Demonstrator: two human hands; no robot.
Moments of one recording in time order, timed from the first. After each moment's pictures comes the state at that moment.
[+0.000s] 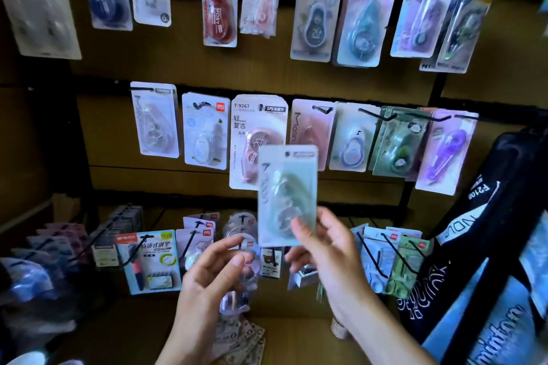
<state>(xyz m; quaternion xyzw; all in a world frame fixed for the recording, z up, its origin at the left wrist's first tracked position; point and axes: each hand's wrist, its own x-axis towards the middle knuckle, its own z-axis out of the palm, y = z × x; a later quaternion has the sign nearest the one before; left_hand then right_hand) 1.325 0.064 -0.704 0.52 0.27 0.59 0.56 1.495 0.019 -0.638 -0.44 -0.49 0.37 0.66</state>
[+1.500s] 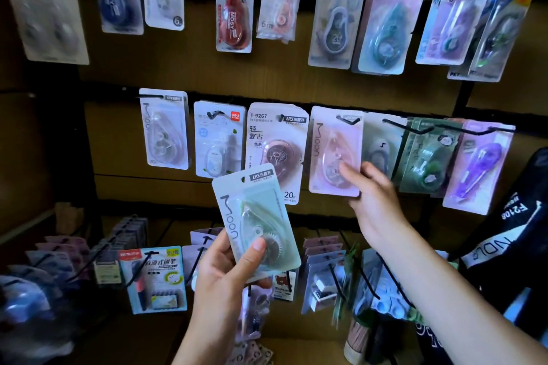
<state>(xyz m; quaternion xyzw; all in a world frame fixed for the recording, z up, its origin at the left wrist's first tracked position) 1.340 0.084 -0.659 0.48 0.21 0.62 0.58 1.555 0.111 -0.576 -0.47 -0.41 0.33 0.71</state>
